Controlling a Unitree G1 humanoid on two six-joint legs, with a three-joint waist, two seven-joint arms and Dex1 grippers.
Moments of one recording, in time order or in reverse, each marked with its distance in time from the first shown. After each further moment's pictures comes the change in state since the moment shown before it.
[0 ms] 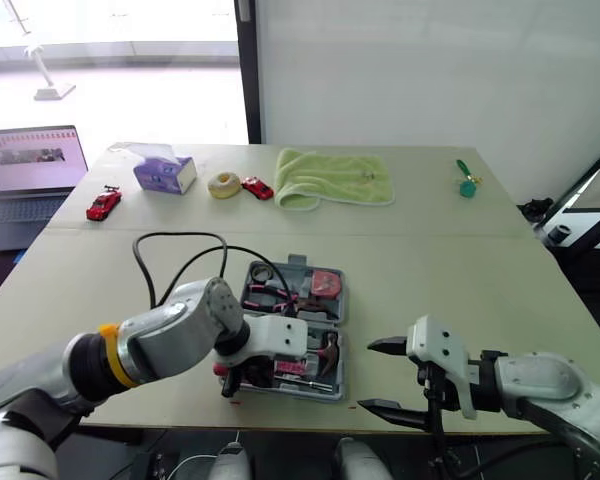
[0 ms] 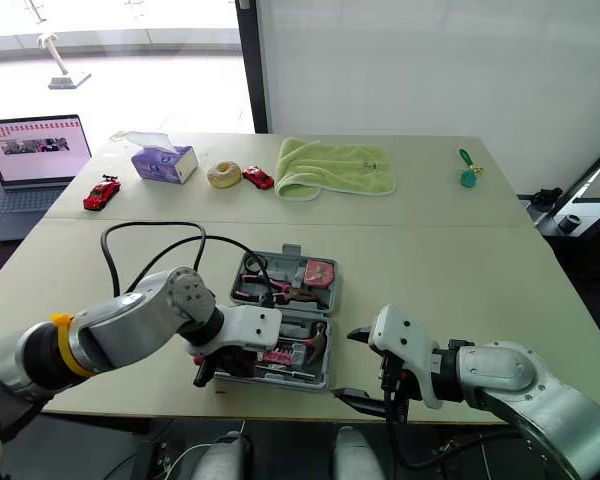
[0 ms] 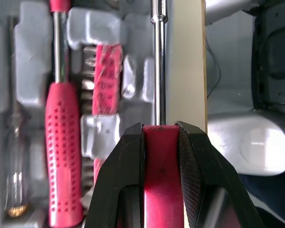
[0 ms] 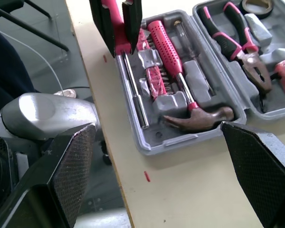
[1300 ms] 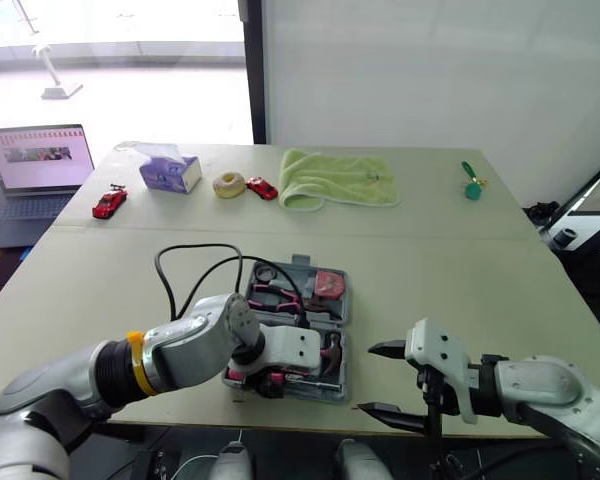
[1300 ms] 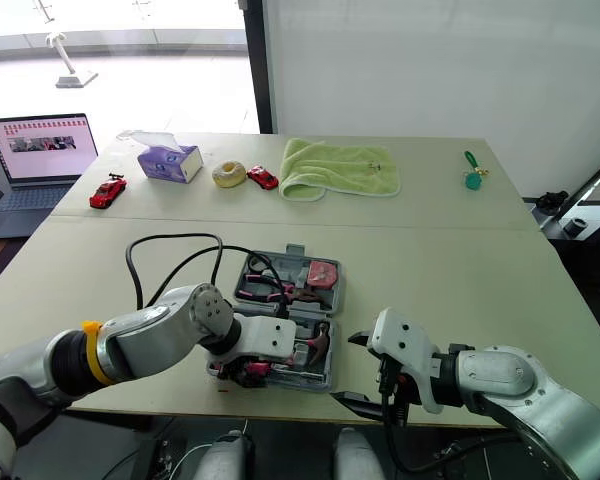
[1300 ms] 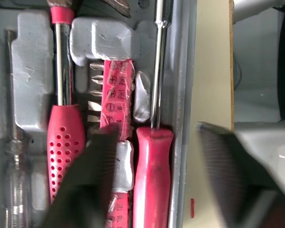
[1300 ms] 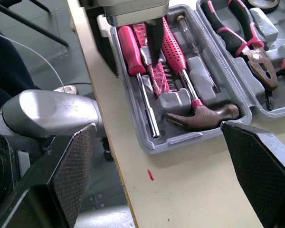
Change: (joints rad) left arm 0.015 -0.067 -0.071 0.052 0.033 -0.069 0.124; right arm 0.009 0.000 -0.003 -0.026 0.003 0.038 -0.024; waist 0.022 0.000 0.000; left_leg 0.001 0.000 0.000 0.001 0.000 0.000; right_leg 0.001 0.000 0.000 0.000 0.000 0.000
